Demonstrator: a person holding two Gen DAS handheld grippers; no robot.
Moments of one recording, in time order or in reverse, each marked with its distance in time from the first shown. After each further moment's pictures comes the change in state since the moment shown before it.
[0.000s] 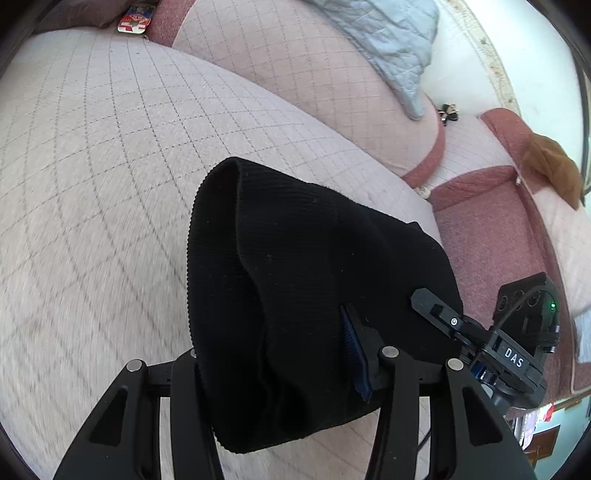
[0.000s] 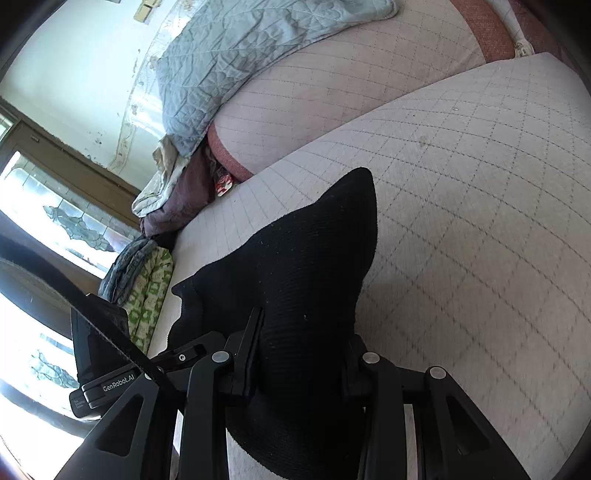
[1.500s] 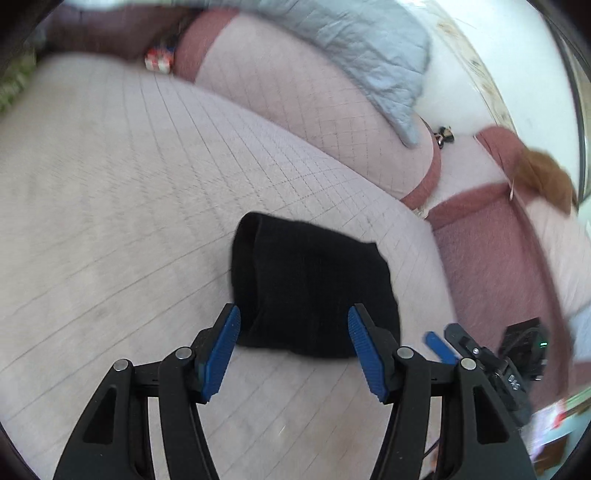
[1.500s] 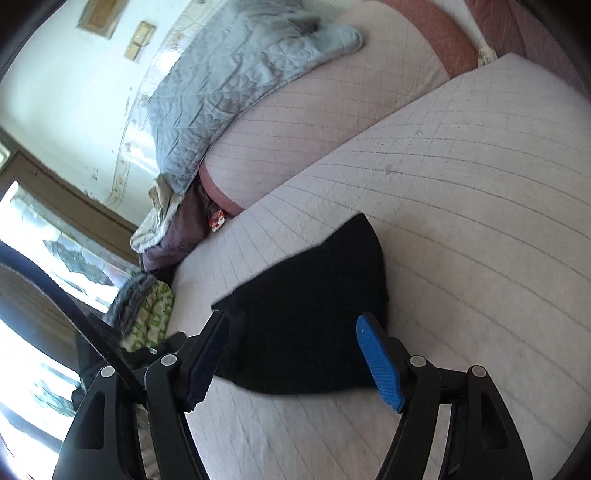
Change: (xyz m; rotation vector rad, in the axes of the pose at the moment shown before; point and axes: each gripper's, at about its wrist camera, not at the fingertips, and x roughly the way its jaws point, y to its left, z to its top) left arm -0.085 -0.007 -0.041 0.041 -0.141 0.081; right arm -0.070 -0.008 -0.033 0.015 -0.147 -0.047
